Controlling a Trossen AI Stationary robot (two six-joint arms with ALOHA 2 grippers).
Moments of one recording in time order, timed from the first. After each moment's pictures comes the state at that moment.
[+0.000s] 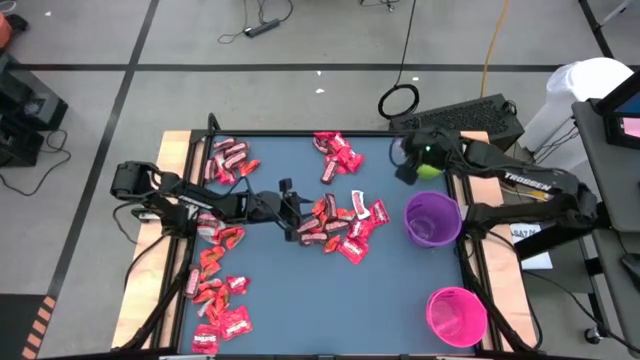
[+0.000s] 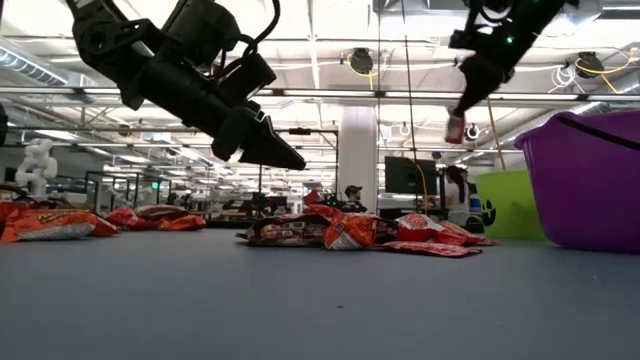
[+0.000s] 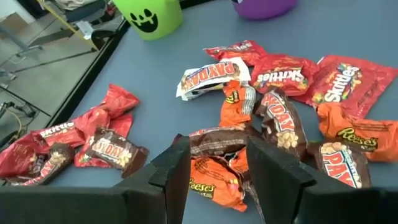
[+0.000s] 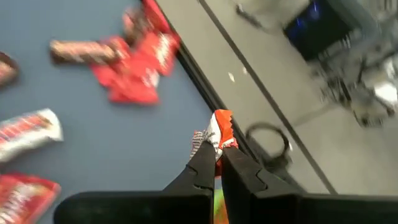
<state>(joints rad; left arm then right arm) 0.00 1.57 0.59 0.54 -0.23 0.24 -0.46 1.03 0.96 -0.73 0.42 -0.12</state>
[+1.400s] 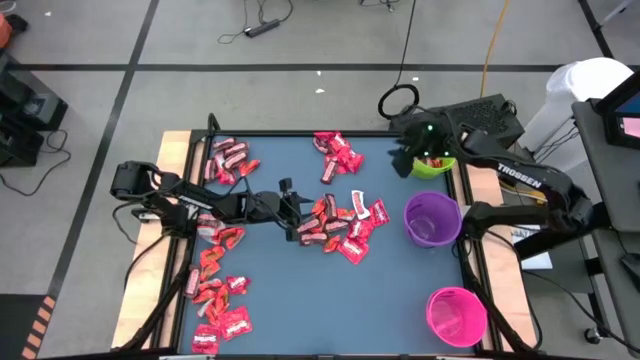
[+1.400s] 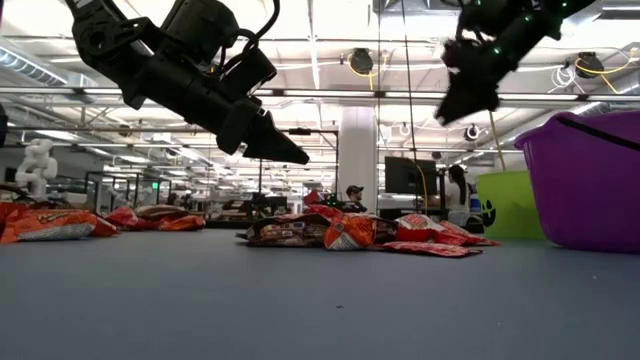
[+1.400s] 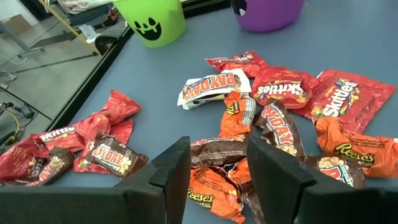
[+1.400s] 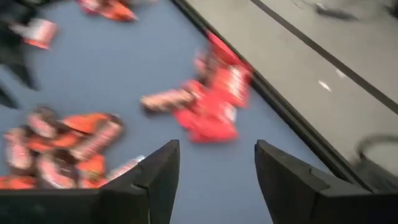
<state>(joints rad) 0.00 1.57 0.59 0.57 -0.23 0.22 -0.63 1.09 0.93 -0.52 -0.09 0.01</state>
